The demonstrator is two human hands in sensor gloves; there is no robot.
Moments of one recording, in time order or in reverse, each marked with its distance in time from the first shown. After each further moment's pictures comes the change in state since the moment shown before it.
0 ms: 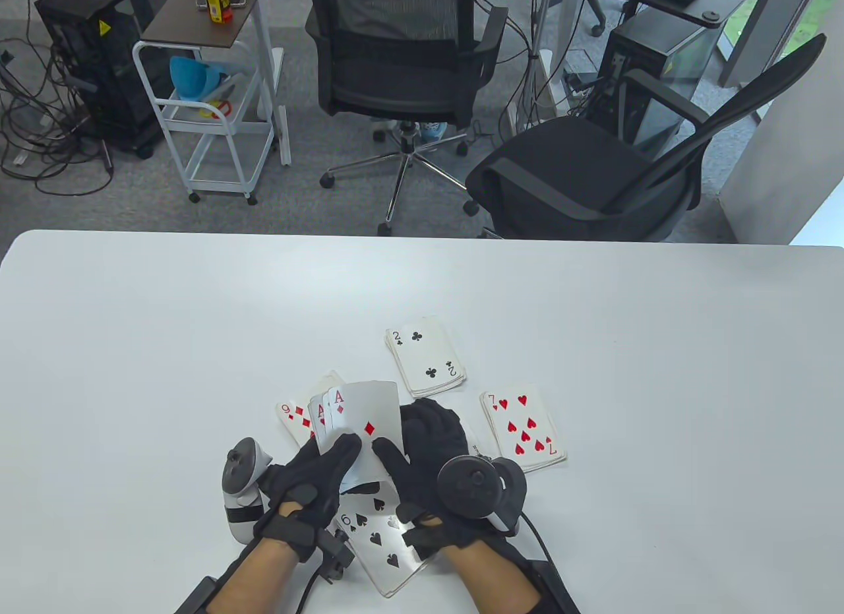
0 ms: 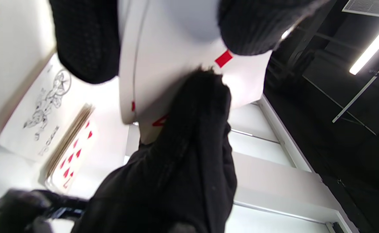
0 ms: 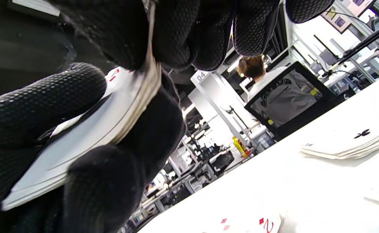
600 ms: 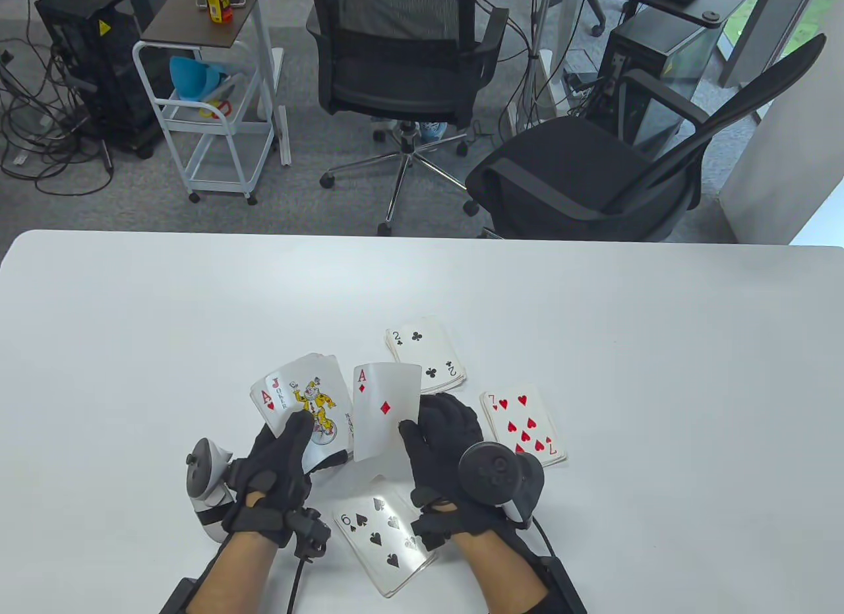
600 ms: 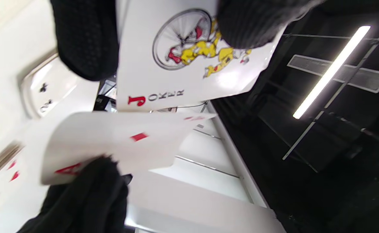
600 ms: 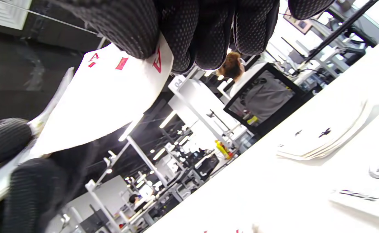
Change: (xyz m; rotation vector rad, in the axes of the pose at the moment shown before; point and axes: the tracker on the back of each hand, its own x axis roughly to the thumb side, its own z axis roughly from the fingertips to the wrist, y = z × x) left_hand 0.033 0.035 0.012 0.200 -0.177 0.109; right_hand -0.028 -0.008 -0.005 -0.022 0.149 -0.042
